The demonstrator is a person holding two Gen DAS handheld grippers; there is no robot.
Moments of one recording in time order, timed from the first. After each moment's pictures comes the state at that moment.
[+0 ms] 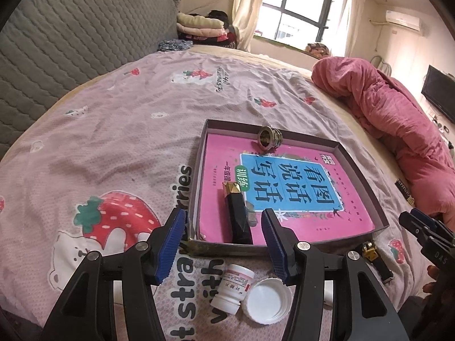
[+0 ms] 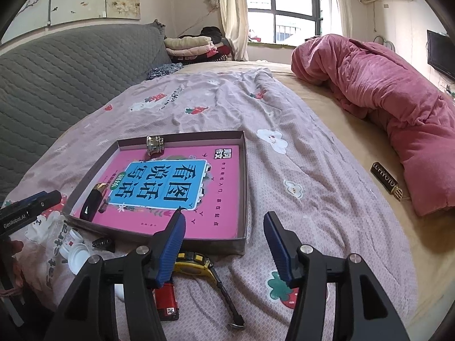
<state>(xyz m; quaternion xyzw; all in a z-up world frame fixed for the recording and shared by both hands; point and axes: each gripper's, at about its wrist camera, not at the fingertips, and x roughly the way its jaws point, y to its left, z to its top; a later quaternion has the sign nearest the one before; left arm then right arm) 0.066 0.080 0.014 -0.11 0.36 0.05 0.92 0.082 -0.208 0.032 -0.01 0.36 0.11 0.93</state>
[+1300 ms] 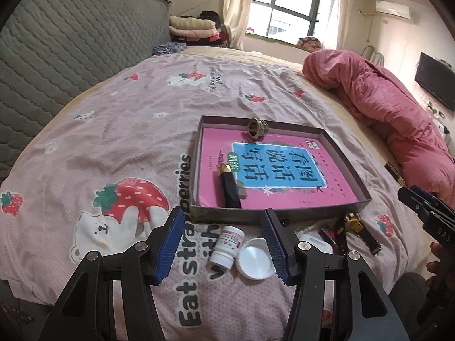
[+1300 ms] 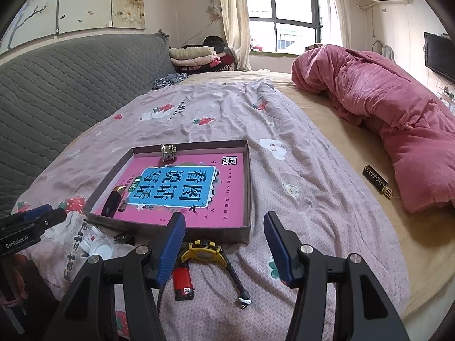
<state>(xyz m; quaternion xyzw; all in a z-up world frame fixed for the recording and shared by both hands) 0.017 0.063 0.036 -0.09 0.37 0.03 0.92 0.042 -0.210 0.057 -0.01 0.34 0.12 0.93</state>
